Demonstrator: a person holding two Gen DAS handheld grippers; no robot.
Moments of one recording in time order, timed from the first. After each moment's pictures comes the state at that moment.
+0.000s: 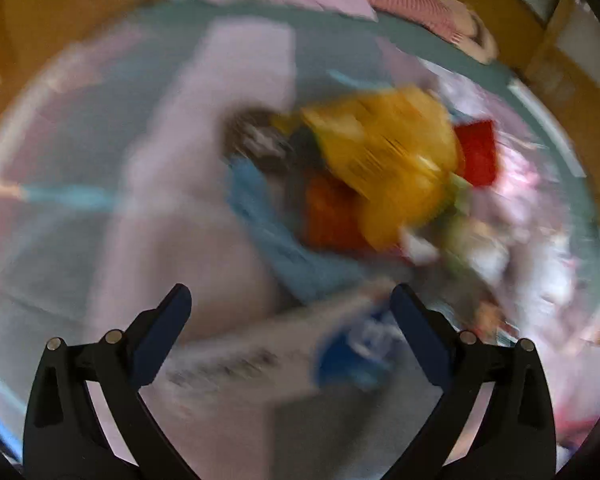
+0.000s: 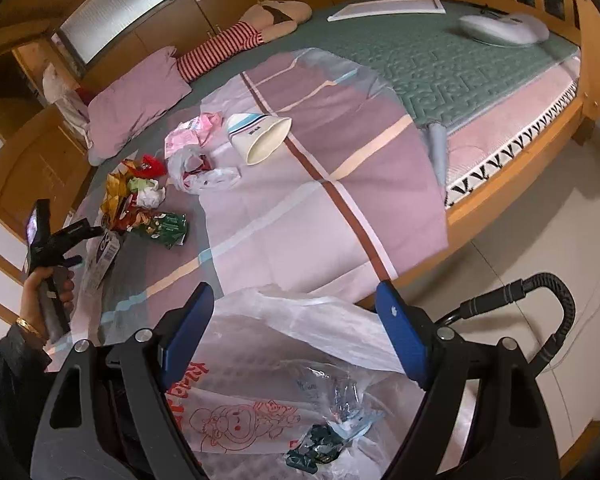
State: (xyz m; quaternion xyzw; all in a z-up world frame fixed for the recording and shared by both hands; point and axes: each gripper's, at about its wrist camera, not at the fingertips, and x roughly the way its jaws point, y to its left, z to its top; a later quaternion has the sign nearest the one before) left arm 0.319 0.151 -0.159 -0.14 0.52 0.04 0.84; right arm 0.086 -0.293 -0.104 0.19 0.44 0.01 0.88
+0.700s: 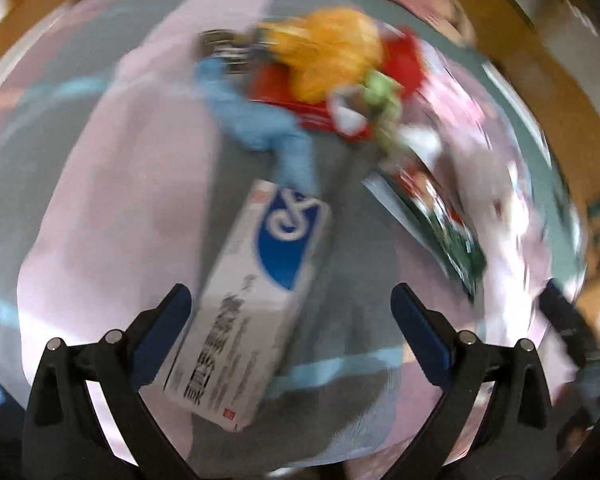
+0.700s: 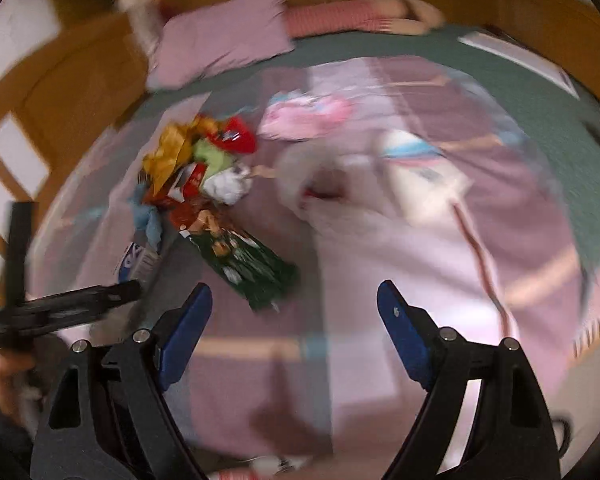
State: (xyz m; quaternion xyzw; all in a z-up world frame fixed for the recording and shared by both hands) left arm 0.232 0.111 -0.157 -0.19 0.54 0.03 0.82; right arm 0.244 -0.145 -0.115 0.00 0.47 0.15 0.87
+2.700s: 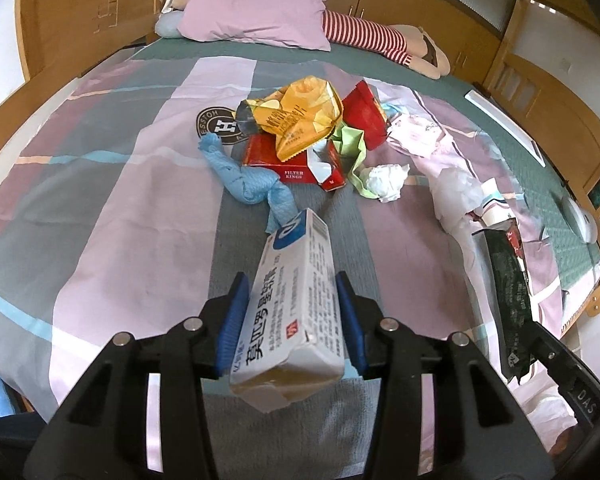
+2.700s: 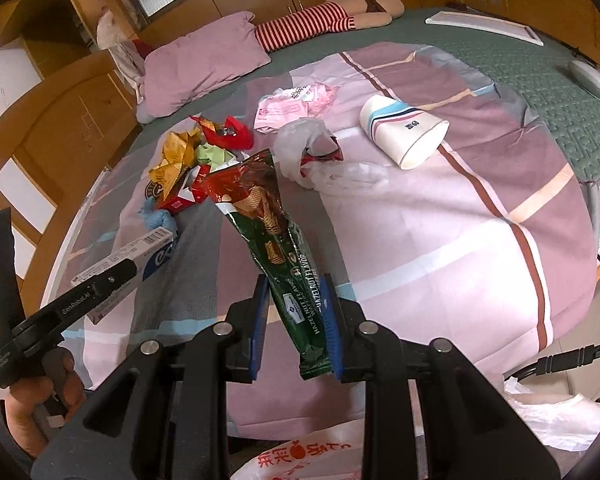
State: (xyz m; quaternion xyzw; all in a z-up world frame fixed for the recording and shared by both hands) left arm 0.193 0.080 -0.123 -0.10 0.44 0.04 0.89; right arm 0.169 -0.168 -0.116 0.14 0.43 0.11 0.88
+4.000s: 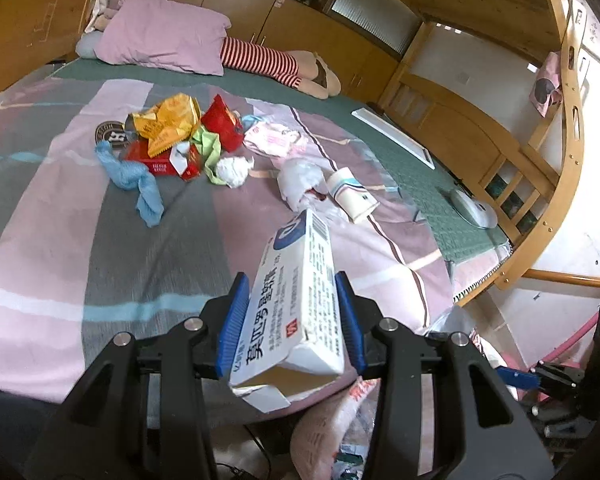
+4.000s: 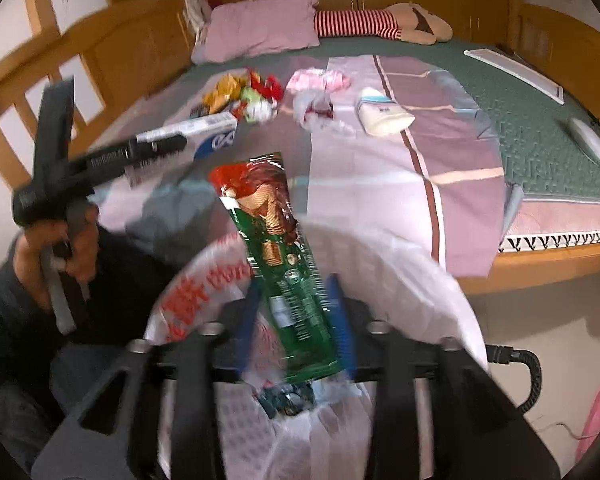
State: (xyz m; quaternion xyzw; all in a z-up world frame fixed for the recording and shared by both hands) left arm 0.112 0.024 -0.101 -0.15 0.36 -0.15 0.91; right arm 0.031 -0.236 -0.079 0.00 0.43 0.18 0.88
